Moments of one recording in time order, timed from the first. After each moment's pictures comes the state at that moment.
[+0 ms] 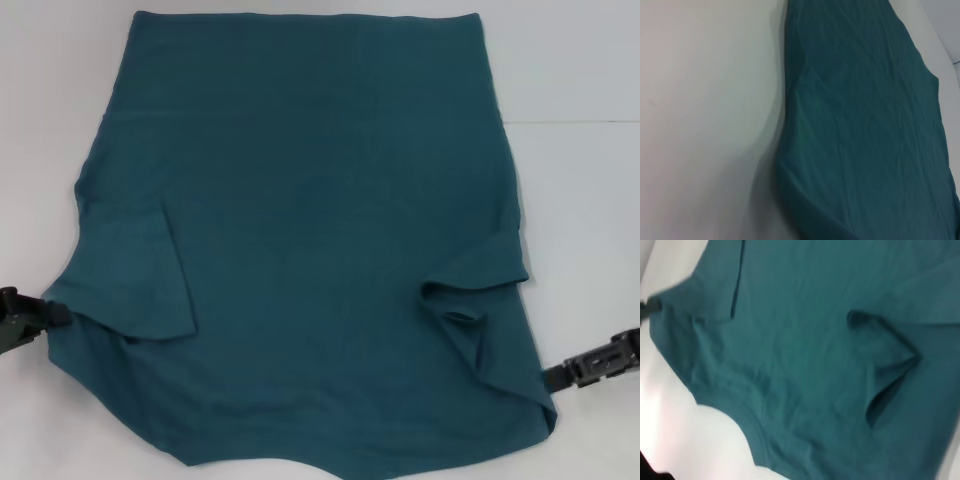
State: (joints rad) left arm -0.45 -2.03 0.30 0.83 2.41 1.53 -2.46; right arm 0.70 1.85 -0.73 -0.57 -2.46 -1.72 2.27
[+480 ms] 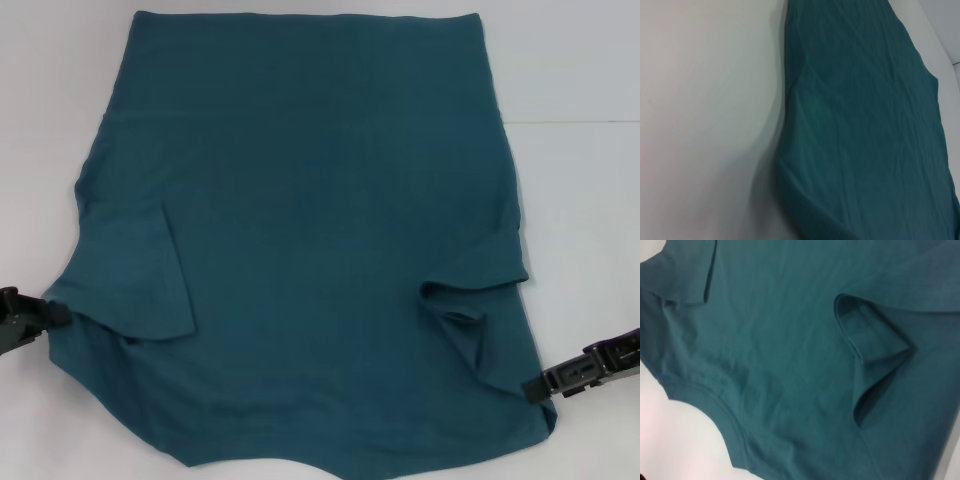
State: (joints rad) left arm -0.45 -2.03 0.29 0.83 2.41 1.53 -2.46; right arm 0.72 1.90 -0.75 -0.57 -2.53 -1.65 2.31
